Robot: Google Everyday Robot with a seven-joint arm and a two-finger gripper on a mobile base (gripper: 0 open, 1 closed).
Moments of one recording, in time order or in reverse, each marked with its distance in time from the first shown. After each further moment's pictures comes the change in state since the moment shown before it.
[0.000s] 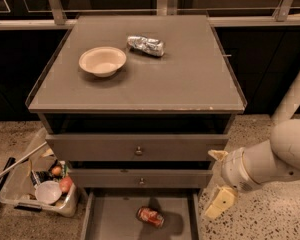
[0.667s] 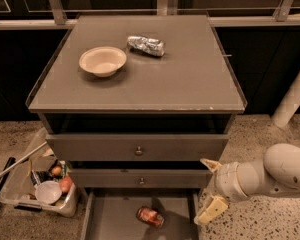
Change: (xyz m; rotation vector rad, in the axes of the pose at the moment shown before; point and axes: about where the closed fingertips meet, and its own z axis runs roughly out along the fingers) arm 0.026 -0.009 0.061 -0.002 -0.154 -0.040
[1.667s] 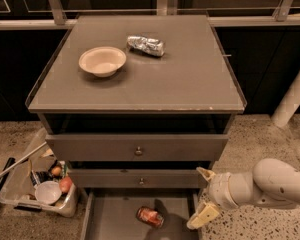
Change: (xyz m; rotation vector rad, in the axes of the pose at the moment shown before) arm 0.030 -0.001 0.046 0.014 -0.023 0.052
